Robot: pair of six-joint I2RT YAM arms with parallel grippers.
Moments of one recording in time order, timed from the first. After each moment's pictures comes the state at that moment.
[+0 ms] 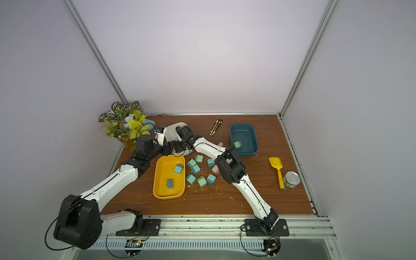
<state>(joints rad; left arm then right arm) -0.24 1.24 0.73 0.10 0.12 0.00 0.83 2.50 2.14 -0.43 -0.03 0.34</state>
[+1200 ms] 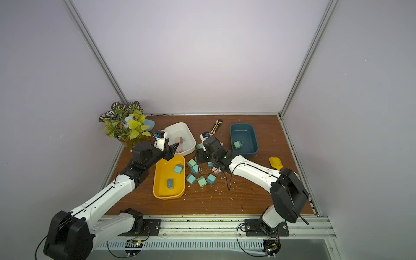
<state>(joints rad) -0.33 1.09 0.62 0.20 0.18 0.00 0.83 1.51 1.04 -0.18 0.11 0.50</state>
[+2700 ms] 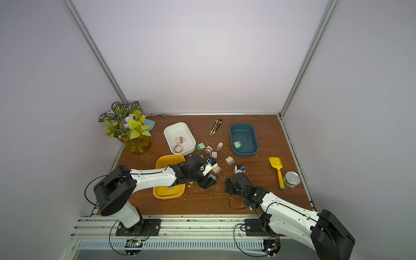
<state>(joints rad) -0.89 1.66 0.85 -0.03 0.25 -0.07 0.83 0.94 0.32 -0.21 0.28 0.81</state>
